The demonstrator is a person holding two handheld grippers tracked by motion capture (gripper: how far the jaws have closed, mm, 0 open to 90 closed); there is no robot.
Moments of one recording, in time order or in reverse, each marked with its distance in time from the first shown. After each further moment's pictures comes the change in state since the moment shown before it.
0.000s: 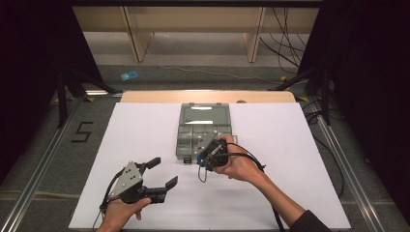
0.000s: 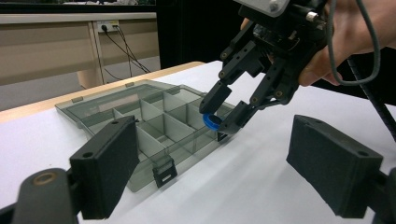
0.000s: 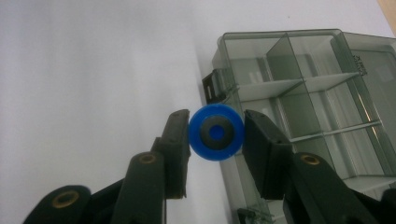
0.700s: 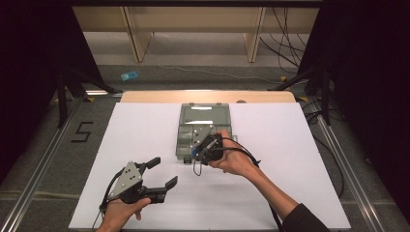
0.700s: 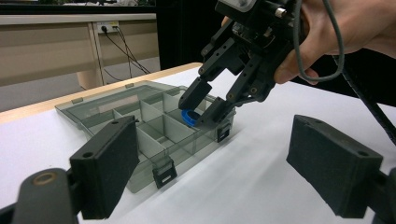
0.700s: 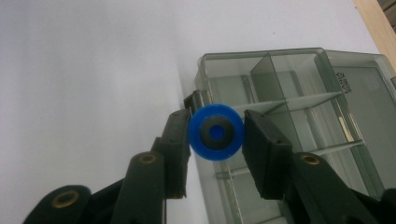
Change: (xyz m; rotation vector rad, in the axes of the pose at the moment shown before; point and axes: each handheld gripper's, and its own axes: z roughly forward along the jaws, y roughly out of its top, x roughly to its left) left arm 0.000 0.000 -0.001 0.002 -0.003 -0.006; right arm -0.012 0.012 0.009 -0.027 -0.013 0.005
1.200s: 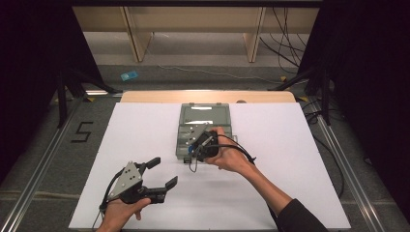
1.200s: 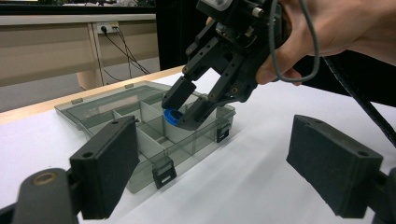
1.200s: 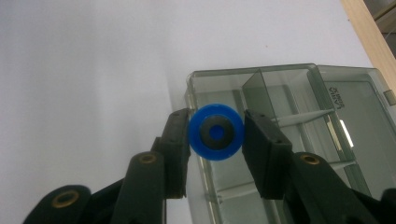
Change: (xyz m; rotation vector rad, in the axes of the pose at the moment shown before) left arm -0.004 -0.001 0.001 -0.009 -0.034 -0.063; right arm -0.007 0.010 0.009 -0.017 -0.013 -0.009
